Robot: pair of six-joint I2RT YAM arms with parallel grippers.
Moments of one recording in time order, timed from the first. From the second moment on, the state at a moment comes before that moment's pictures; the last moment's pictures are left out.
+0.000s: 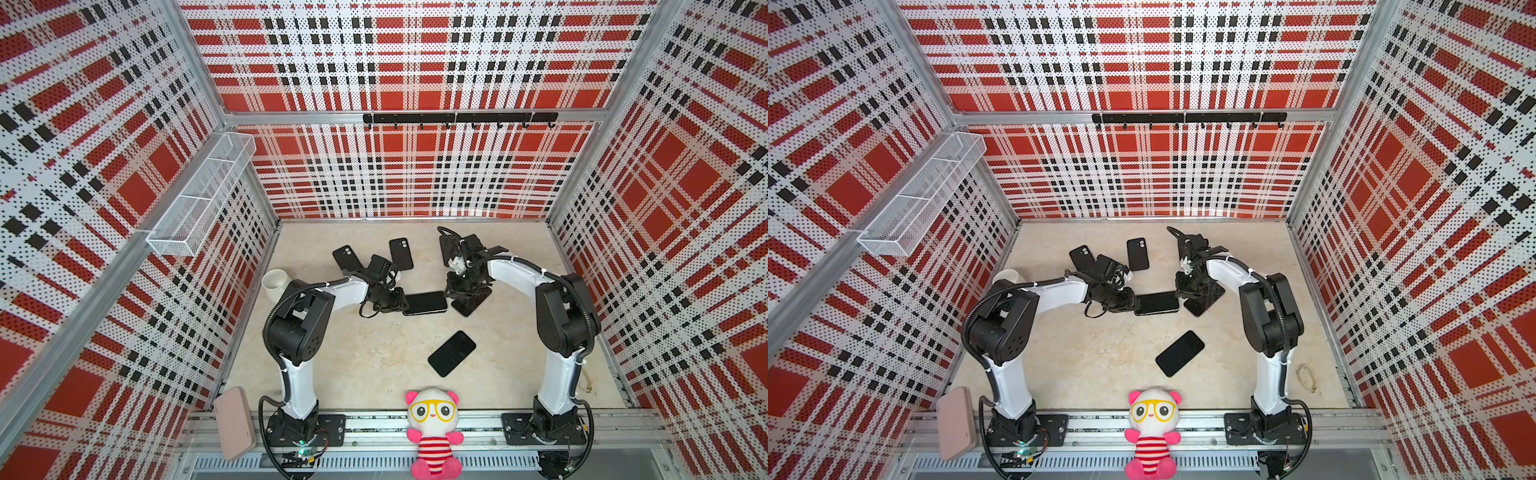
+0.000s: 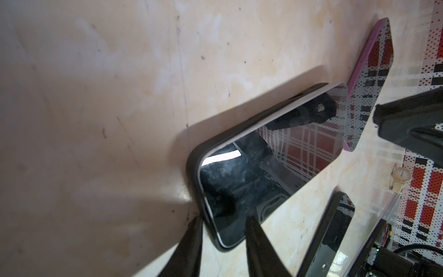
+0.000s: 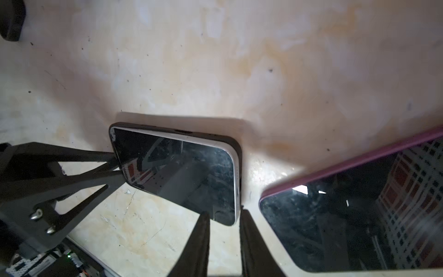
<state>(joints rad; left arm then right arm) -0.46 1.92 1.14 -0.33 0.47 -0.42 0.38 1.95 1.41 -0.76 -0.35 0.35</state>
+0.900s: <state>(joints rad) -0.46 1.92 1.14 -0.33 0.47 -0.42 0.38 1.95 1.29 -0.65 -0.41 0.39</state>
